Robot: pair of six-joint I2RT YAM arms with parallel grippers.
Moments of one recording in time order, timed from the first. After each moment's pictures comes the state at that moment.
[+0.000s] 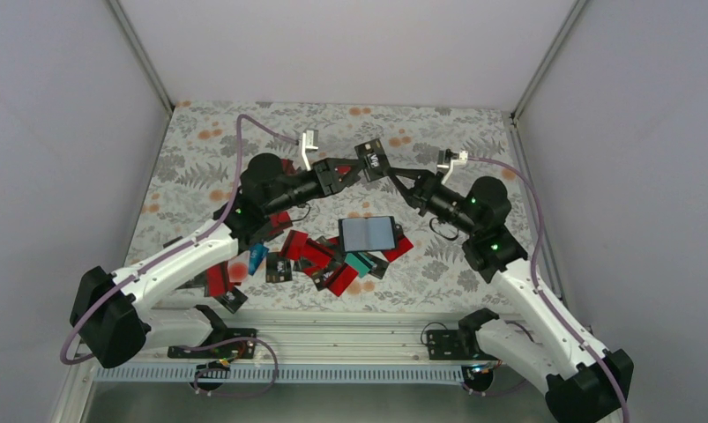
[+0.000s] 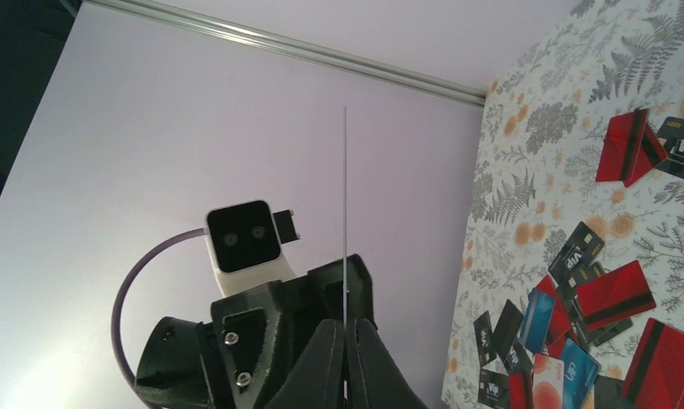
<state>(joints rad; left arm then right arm) -0.73 1.23 0.95 0.30 0.37 -1.01 0.43 0.88 0.74 0.16 -0.53 1.32</state>
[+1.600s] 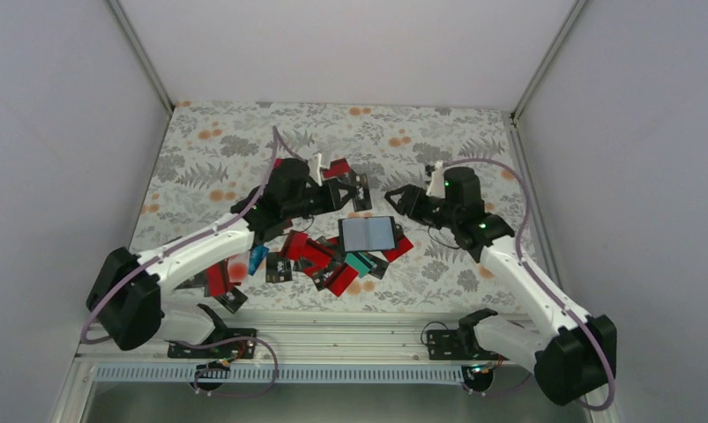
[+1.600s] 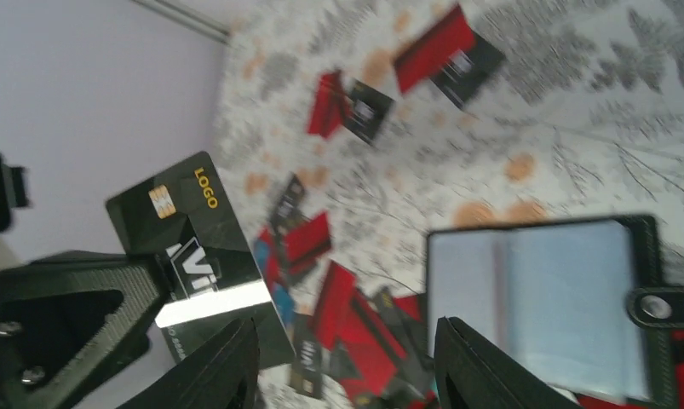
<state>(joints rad) -0.73 1.32 0.94 0.04 0.28 -0.89 0.38 1.03 0.80 -0.29 -0.44 0.81</state>
